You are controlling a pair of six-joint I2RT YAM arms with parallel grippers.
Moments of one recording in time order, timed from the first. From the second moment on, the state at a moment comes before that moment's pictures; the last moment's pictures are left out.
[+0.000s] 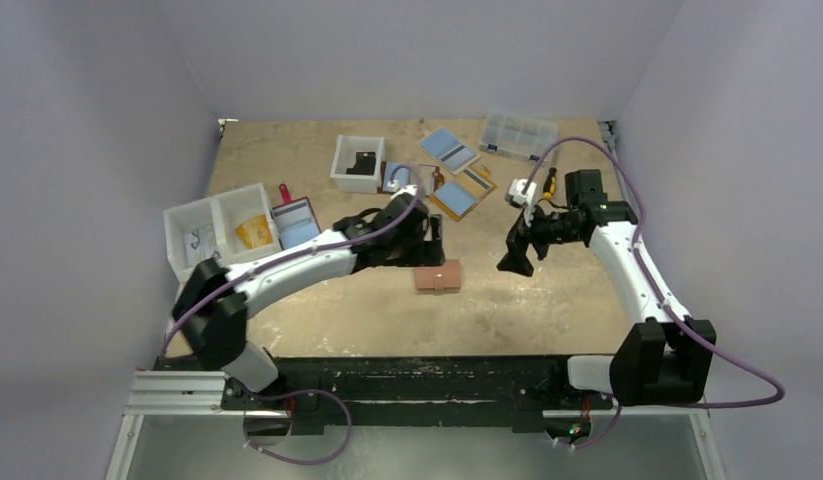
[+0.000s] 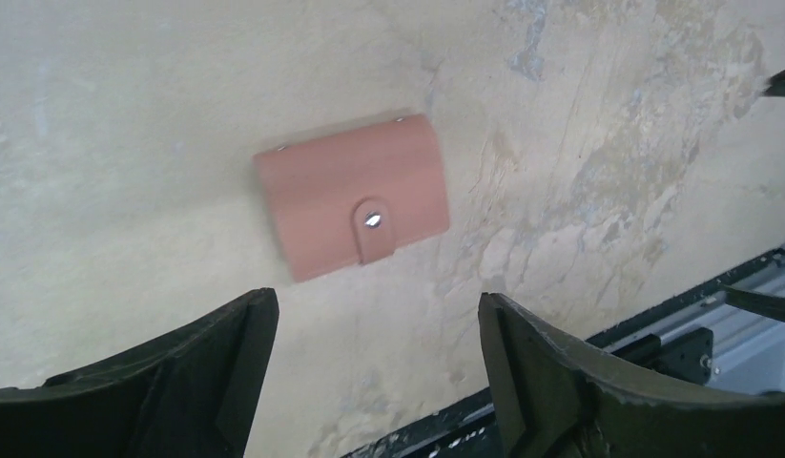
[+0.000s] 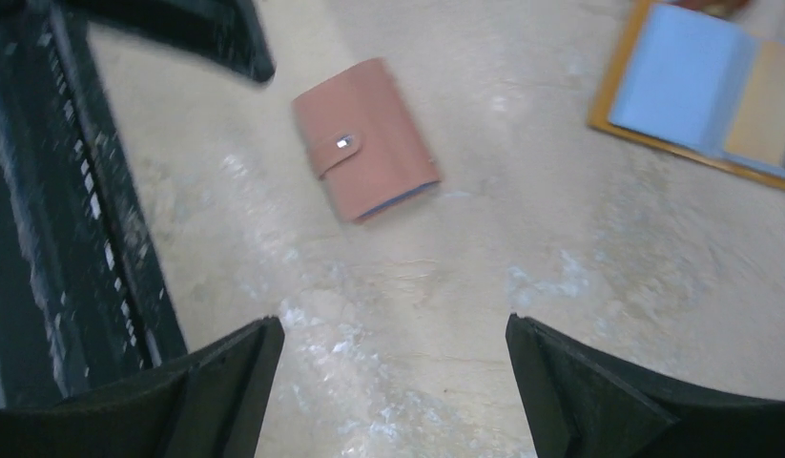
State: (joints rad) left arm -0.89 1.66 1.29 -0.52 -0.14 -0.79; right arm 0.02 1.29 1.07 -0.87 -0.81 -0.80
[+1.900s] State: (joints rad) left arm -0.73 1.58 0.60 0.28 0.13 -1.10; right arm 0.62 1.82 1.19 -0.62 -0.43 -0.50
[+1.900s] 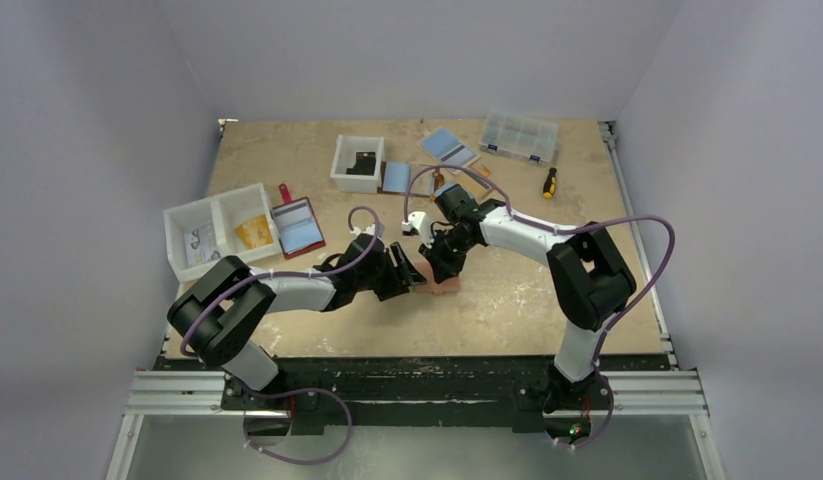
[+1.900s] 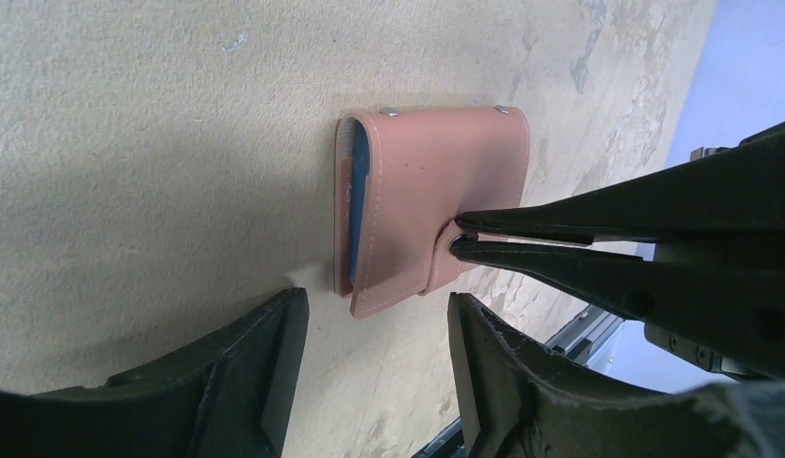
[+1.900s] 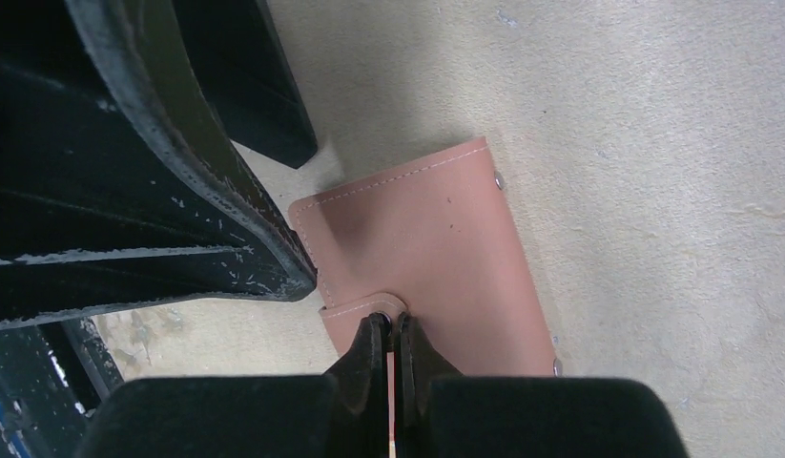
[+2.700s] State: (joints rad) left arm -0.73 1.31 0.36 0.47 0.17 -1.18; right arm 0.54 1.63 1.10 -0.72 -0.68 -0.67
